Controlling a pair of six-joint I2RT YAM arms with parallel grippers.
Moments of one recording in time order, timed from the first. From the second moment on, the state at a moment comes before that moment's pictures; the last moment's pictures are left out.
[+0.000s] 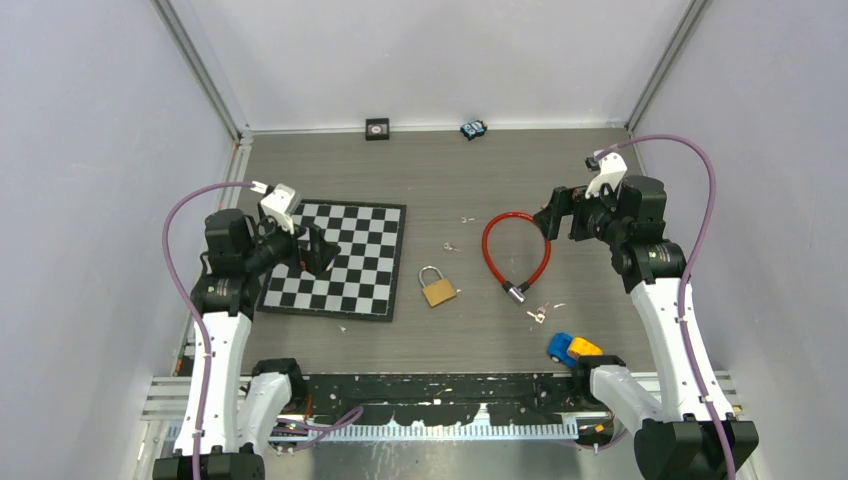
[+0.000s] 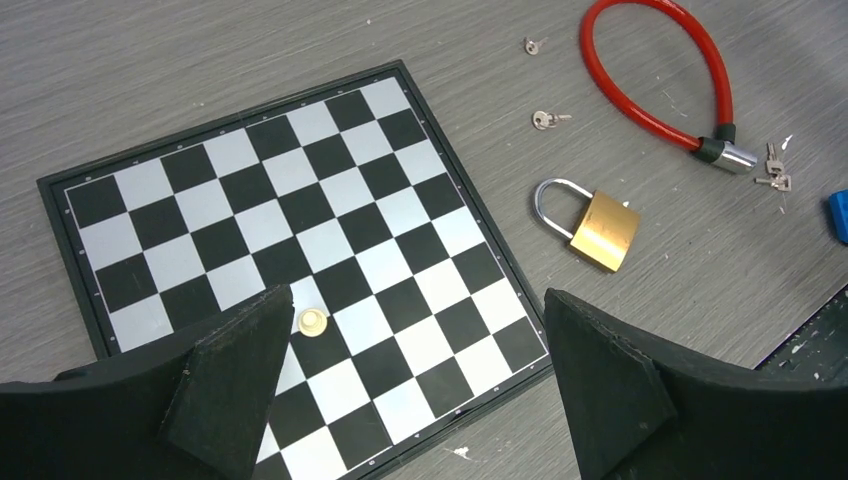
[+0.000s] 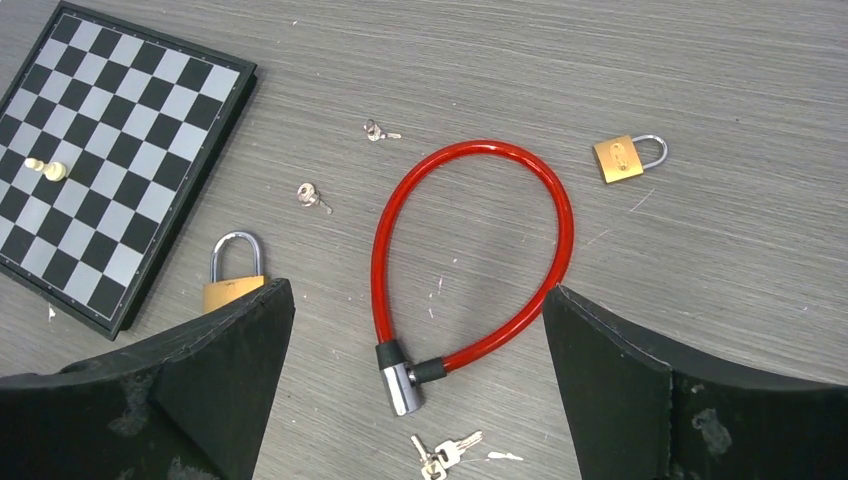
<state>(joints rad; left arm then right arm) 0.09 0.78 0.83 -0.53 0.66 0.15 0.00 0.93 0.97 -0.51 -0.39 0.03</state>
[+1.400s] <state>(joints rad) 0.09 0.80 0.82 -0.60 0.80 0.26 0.55 1.53 1.16 -0.58 -0.18 -0.24</state>
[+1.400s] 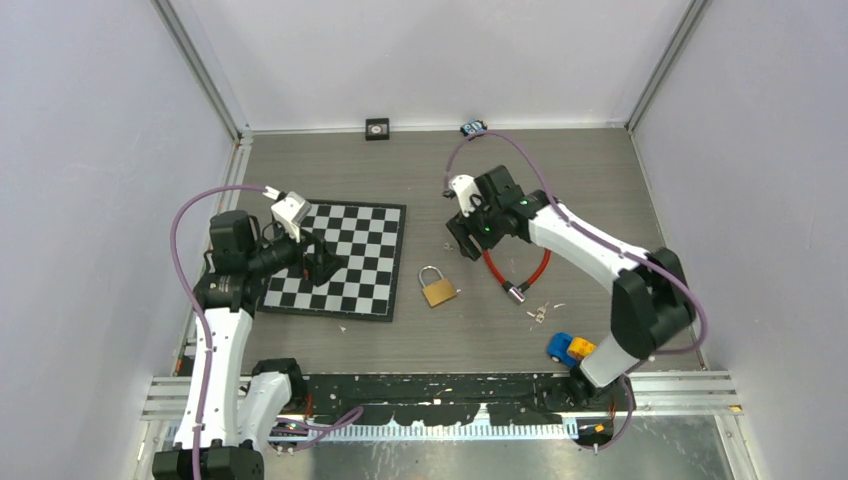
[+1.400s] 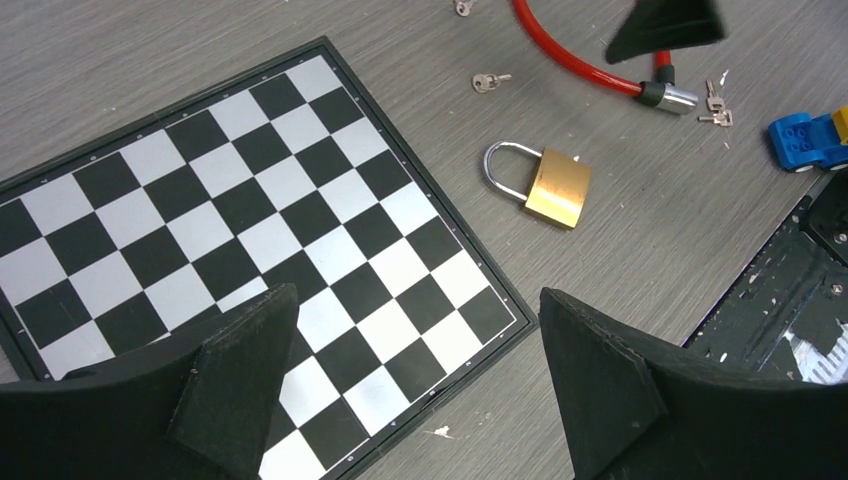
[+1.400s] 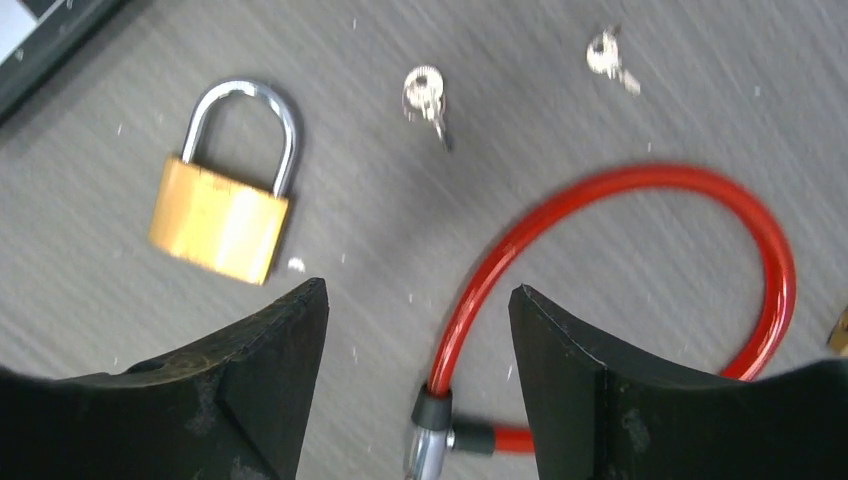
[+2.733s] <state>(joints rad) 0.09 0.77 0.80 -0.60 0.87 0.29 0.64 2.09 1.55 -0.66 -0.11 -0.46</state>
